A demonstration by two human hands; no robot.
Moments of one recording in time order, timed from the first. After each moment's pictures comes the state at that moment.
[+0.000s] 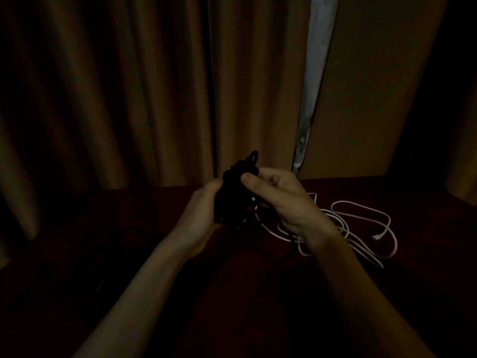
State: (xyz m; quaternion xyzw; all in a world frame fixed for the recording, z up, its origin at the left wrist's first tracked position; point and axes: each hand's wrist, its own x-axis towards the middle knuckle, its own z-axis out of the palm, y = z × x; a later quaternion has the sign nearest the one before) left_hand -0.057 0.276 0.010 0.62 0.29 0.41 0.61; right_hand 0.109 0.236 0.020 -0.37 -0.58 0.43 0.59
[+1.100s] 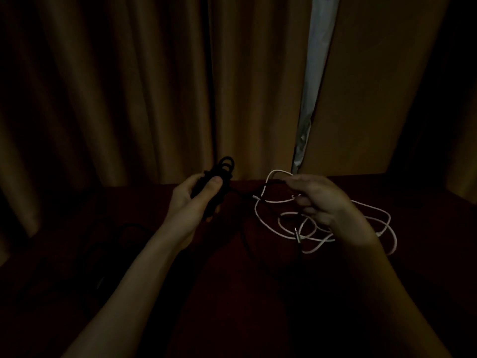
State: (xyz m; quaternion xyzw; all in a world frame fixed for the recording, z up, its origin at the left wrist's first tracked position) left_hand -0.072 0.301 -0.007 0.62 0.32 0.49 0.53; right_hand 0.185 0.253 -0.001 -0.56 -0.39 0.45 0.58
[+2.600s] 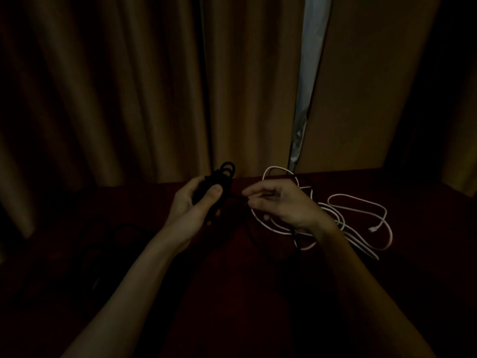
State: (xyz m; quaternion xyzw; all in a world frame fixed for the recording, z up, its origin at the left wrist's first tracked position) left_hand -0.068 0.304 -0.023 0.66 0.32 0.46 0.50; right_hand 0.151 0.249 -0.015 -0.51 -0.63 0.36 0.47
